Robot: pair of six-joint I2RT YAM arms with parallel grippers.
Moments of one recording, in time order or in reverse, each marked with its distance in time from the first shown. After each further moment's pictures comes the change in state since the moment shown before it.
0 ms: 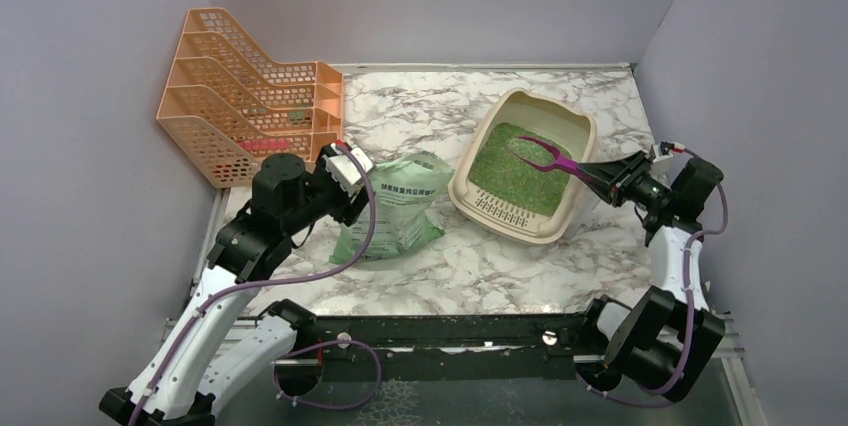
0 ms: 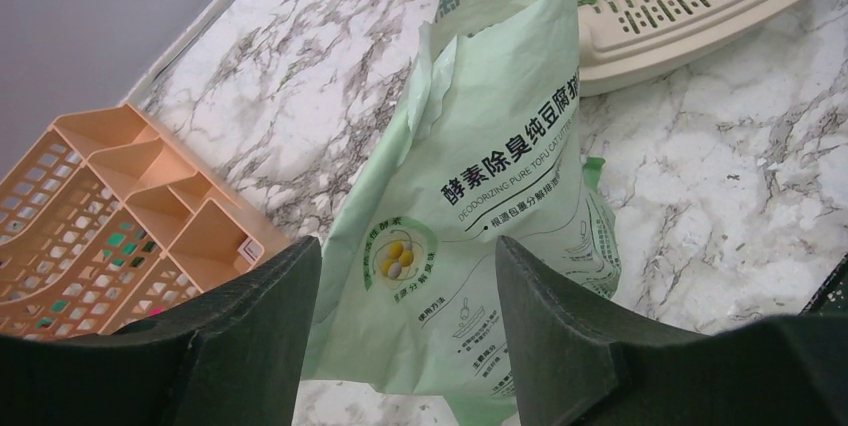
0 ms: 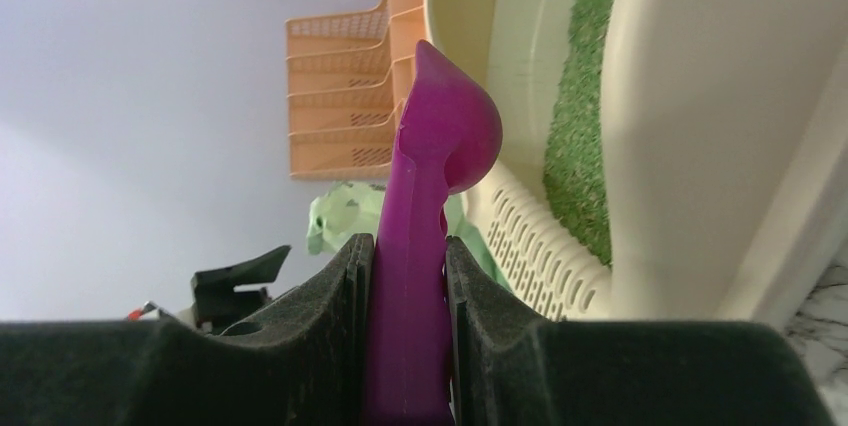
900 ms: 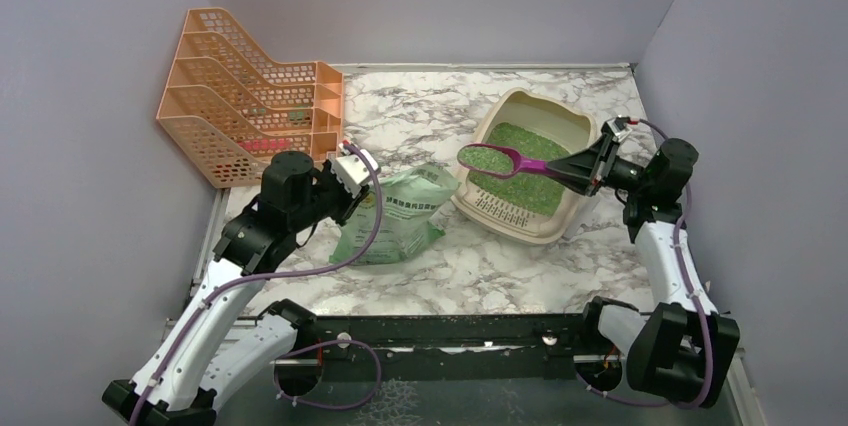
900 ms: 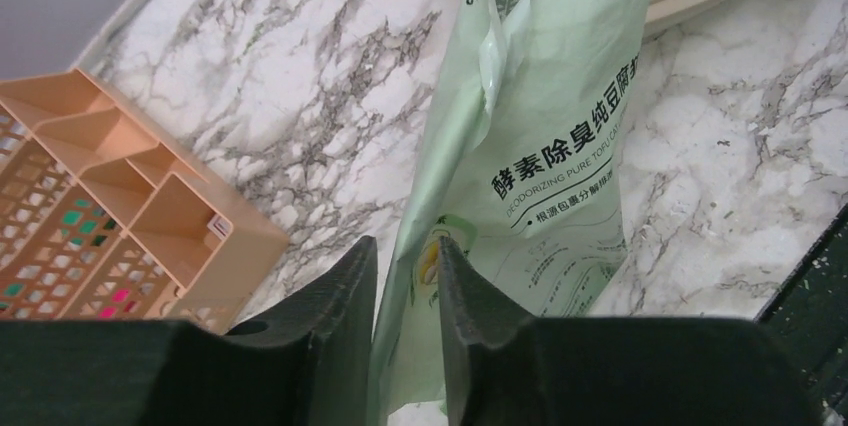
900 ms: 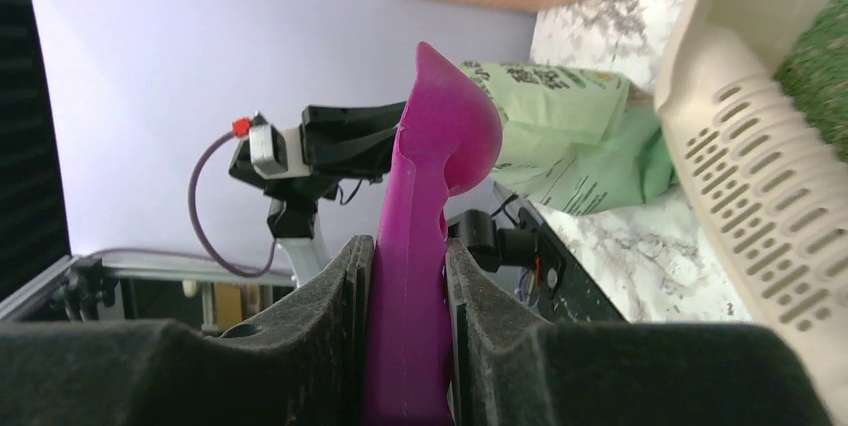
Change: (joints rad) left arm 0.000 0.036 -0.008 -0.056 0.008 0.003; right arm 0.303 -0.015 0.061 0.264 -0.164 0.315
